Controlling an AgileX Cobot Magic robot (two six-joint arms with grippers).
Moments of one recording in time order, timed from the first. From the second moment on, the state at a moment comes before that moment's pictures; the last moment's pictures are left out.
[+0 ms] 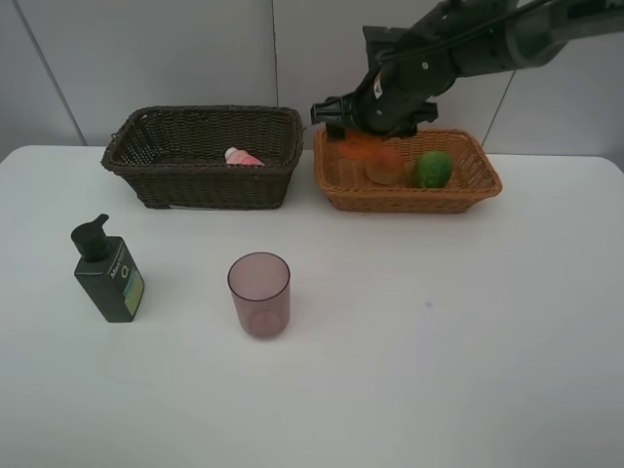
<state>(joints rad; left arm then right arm) -0.09 -0.01 -0.50 0.07 1.06 -0.06 0.50 2.04 -1.49 -0.48 0.42 0.68</state>
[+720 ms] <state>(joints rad) -0.09 -0.01 -0.50 0.07 1.06 -0.06 0.47 2.12 -1.47 -0.49 0.28 0.69</state>
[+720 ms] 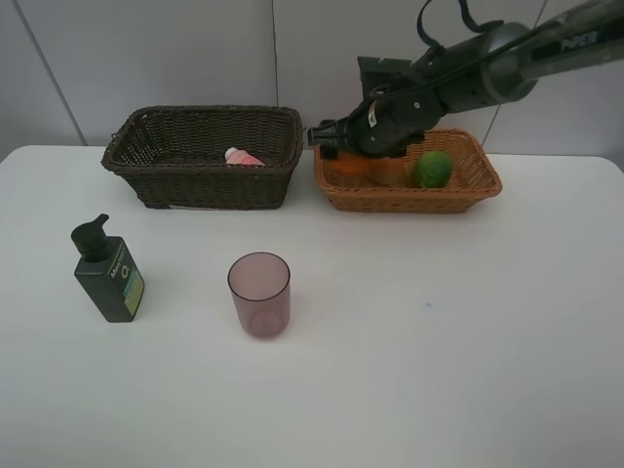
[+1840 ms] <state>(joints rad) -0.09 -0.01 -0.50 0.07 1.06 -0.06 0.19 1.61 -1.18 -0.07 0.88 0.25</state>
